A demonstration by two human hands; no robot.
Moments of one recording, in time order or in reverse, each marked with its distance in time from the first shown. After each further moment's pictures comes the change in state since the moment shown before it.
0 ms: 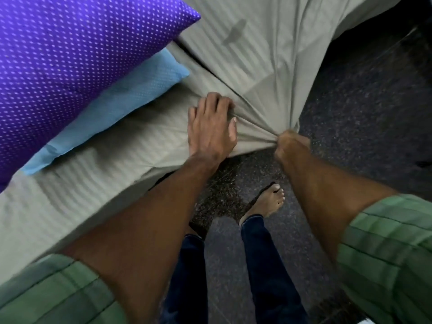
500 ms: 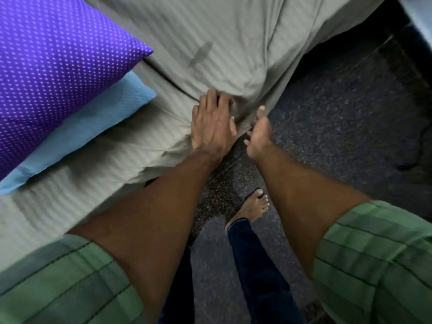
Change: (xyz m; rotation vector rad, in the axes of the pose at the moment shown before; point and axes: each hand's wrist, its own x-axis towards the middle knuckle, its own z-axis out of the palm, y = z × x) left_hand 0.058 0.074 0.009 -0.012 -0.103 -0.025; right_hand -0.003 -0.052 0.004 0.348 -0.609 -0.077
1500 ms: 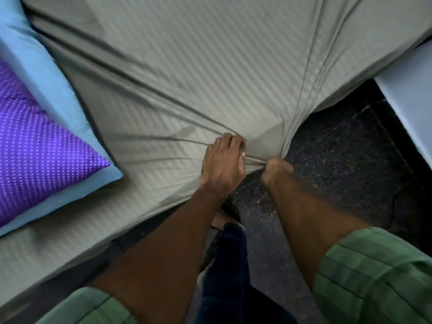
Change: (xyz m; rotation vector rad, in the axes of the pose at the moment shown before) left_hand 0.123 0.095 0.009 -0.142 -0.039 0.005; right_hand 0.132 -0.144 -0.042 -0.161 0.475 0.059
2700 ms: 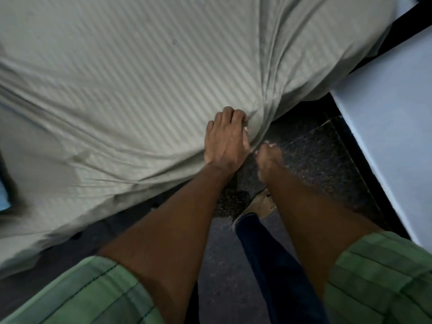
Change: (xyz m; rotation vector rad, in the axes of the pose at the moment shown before) left_hand 0.183 0.230 0.081 0.007 0.065 -0.100; right_hand 0.151 -0.199 -0.093 -0.427 -0.295 -0.227
